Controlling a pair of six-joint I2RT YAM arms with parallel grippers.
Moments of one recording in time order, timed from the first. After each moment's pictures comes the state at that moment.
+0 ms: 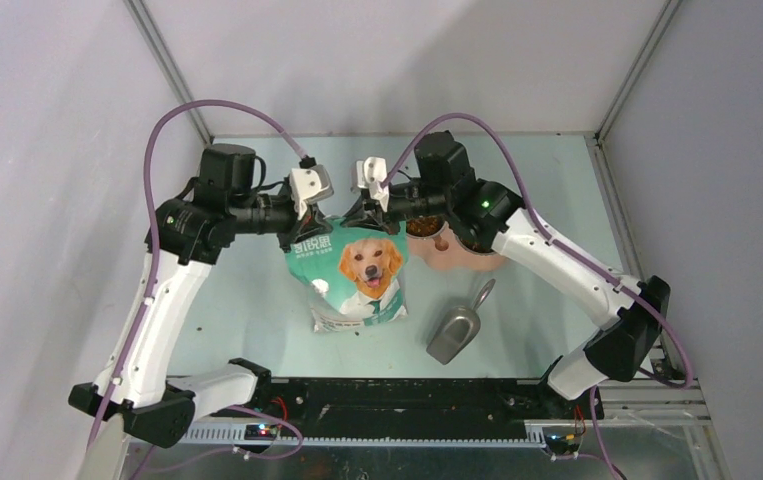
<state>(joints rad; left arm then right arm) -0.36 1.15 1.55 -1.08 0.68 0.60 0.83 1.56 1.59 -0.34 -0.76 -0.48</state>
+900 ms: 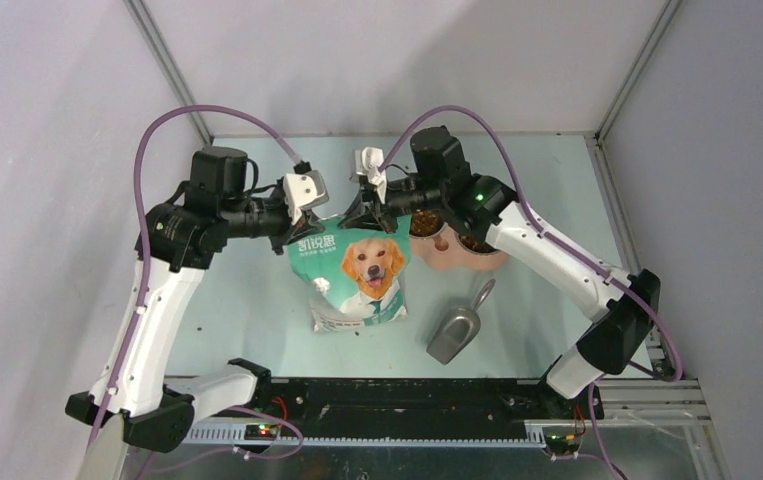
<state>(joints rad) -0.34 1.13 1.57 -1.14 0.64 0.67 0.80 1.60 1.63 -0.35 -0.82 -0.37</state>
